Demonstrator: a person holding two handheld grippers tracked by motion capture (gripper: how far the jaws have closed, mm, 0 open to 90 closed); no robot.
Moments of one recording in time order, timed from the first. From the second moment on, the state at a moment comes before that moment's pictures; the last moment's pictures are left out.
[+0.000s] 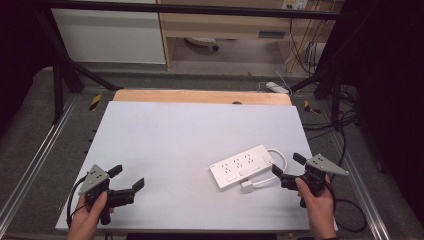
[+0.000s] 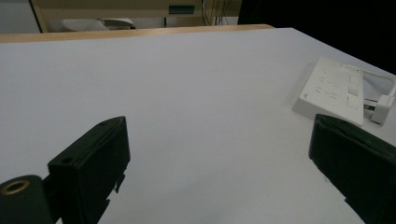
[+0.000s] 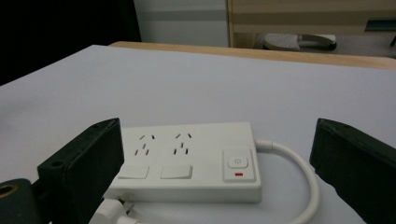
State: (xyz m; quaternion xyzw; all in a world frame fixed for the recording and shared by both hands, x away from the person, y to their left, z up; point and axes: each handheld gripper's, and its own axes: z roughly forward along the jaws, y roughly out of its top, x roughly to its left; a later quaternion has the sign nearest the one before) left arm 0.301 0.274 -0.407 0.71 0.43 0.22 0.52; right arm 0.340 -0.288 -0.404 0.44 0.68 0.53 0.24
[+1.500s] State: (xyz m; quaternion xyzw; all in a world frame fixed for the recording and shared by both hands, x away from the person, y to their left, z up) left arm 0.301 0.273 -0.408 0.71 0.43 0.23 0.51; right arm 0.360 -0.228 -0.388 0.43 0.69 0.52 0.25
